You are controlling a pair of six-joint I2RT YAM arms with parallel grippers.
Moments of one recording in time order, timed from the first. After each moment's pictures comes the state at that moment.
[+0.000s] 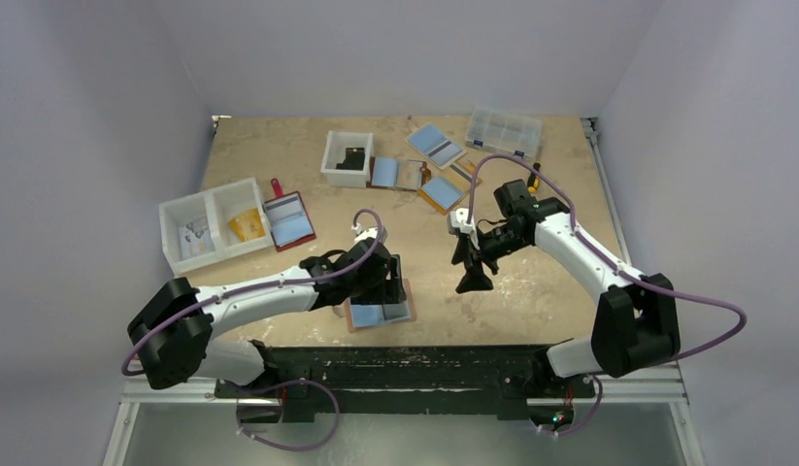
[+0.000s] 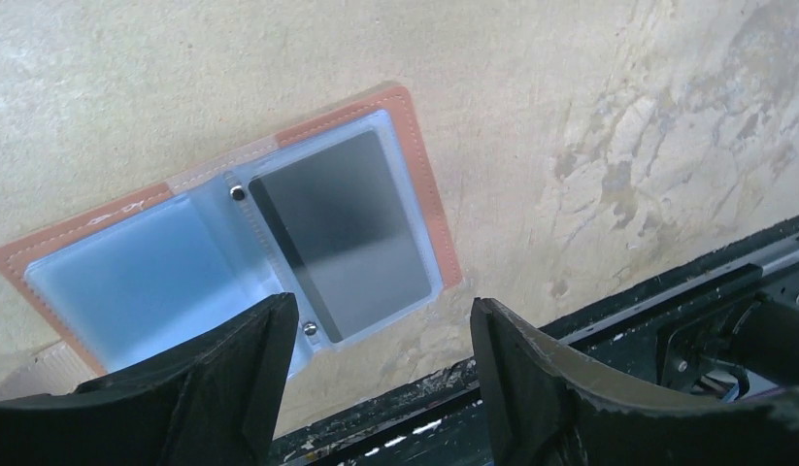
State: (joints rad) left arm -0.94 1.34 0.75 -0.33 -0.08 -0.89; right arm 0.32 1.40 1.01 -0.94 -0.93 -1.08
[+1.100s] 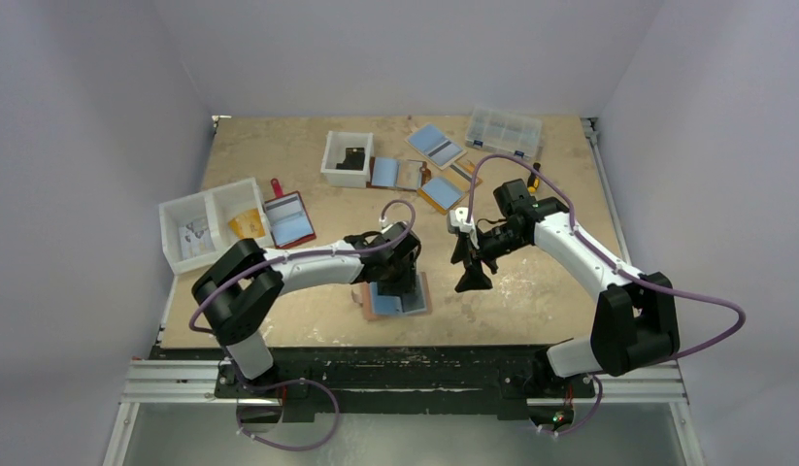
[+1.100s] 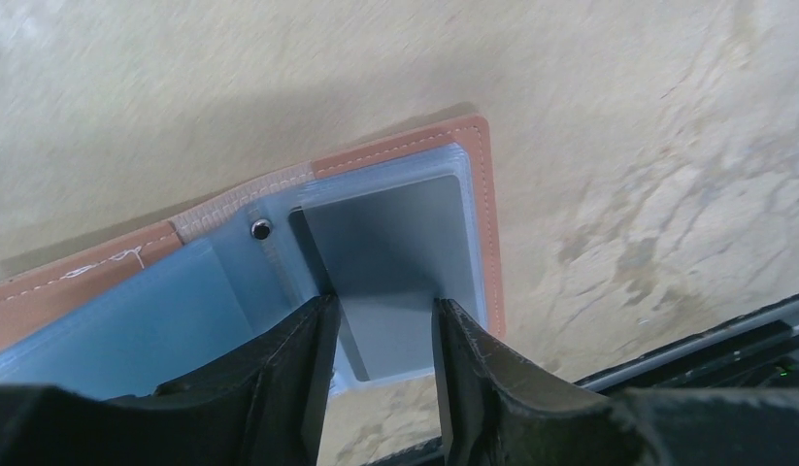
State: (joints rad) left arm -0.91 1.68 0.98 -0.41 -0.04 -0.92; right arm 0.32 1.42 1.01 -0.92 -0.94 -1.07
